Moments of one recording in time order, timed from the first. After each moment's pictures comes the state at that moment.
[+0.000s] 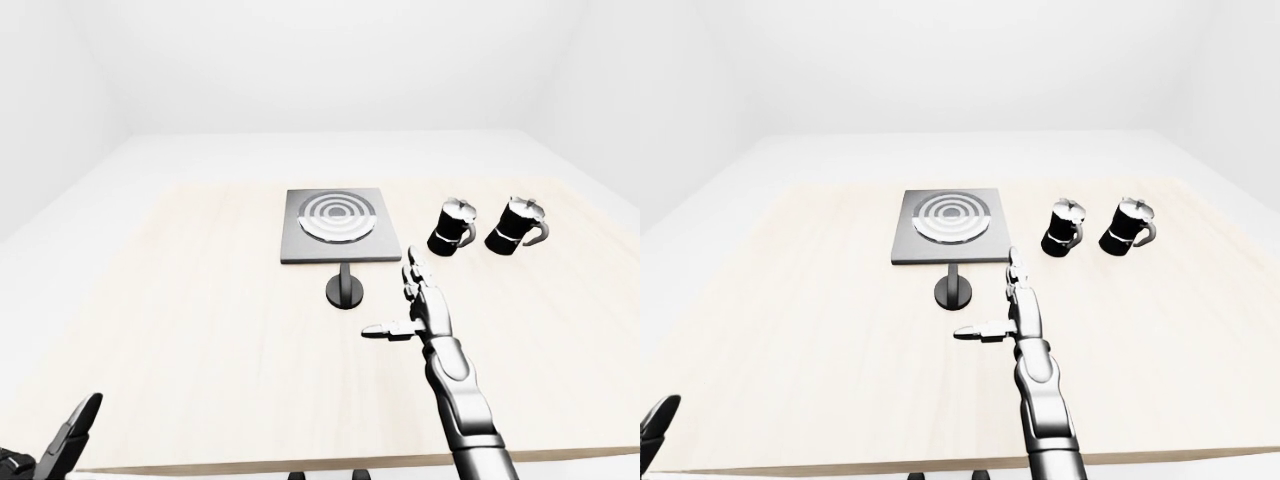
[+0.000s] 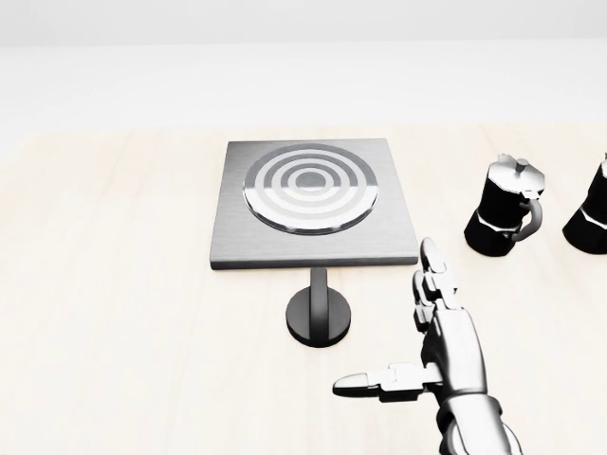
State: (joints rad) left arm 0.34 -0.13 0.75 -0.24 -0.52 -0.09 0.33; right arm -0.03 -0.02 -0.02 0.05 0.00 0.01 0.03
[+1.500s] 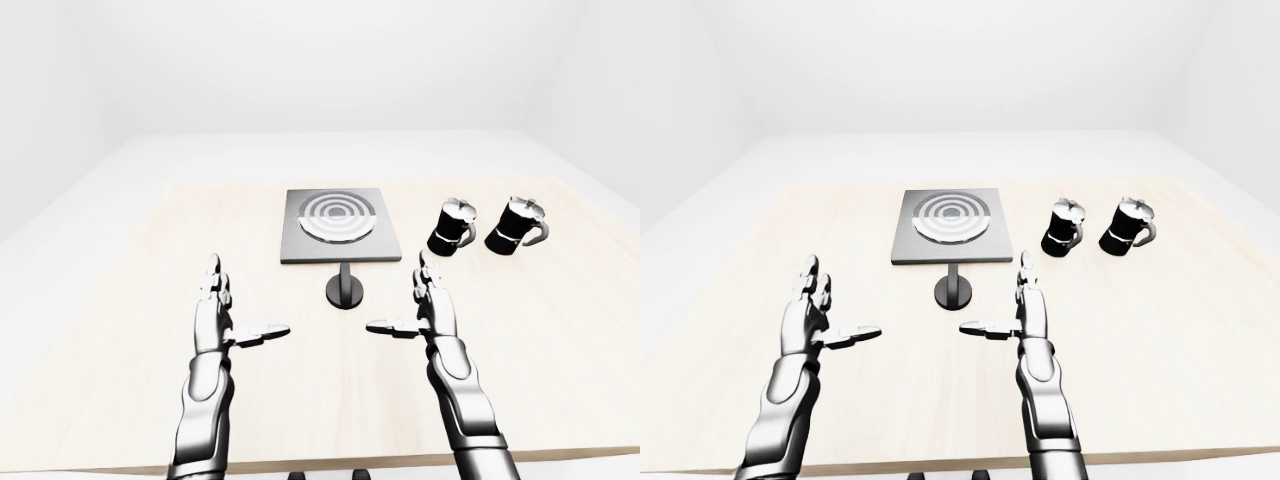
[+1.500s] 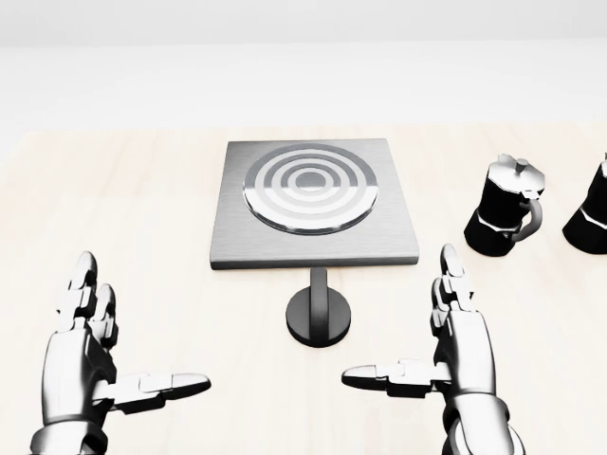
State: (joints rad) left arm 0.03 0.01 0.12 -0.03 -0.03 0.00 0.03; right arm -0.03 -0.01 -0.04 0.02 0.00 0.09 -0.06
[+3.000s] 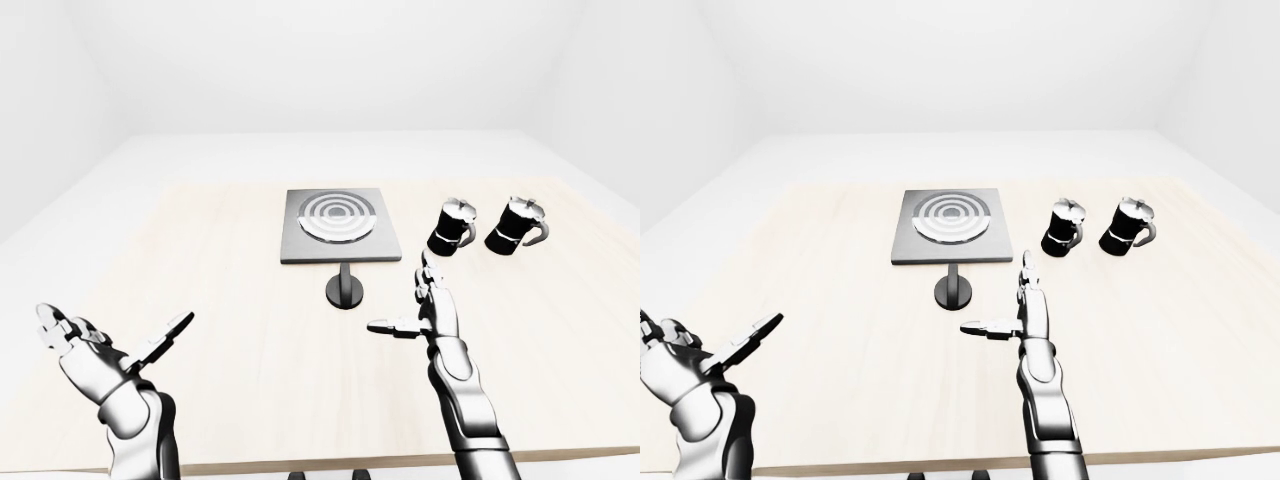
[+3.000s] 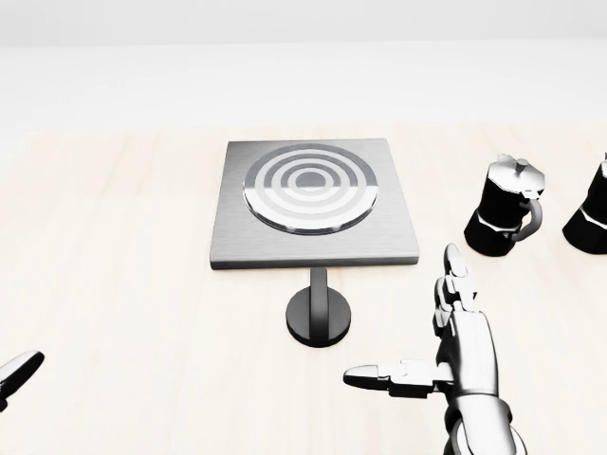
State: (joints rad) left arm 0.11 0.03 0.40 -0.16 -0.14 -0.07 0.46; right arm -0.02 -0.01 -0.04 0.01 0.00 0.09 -0.07
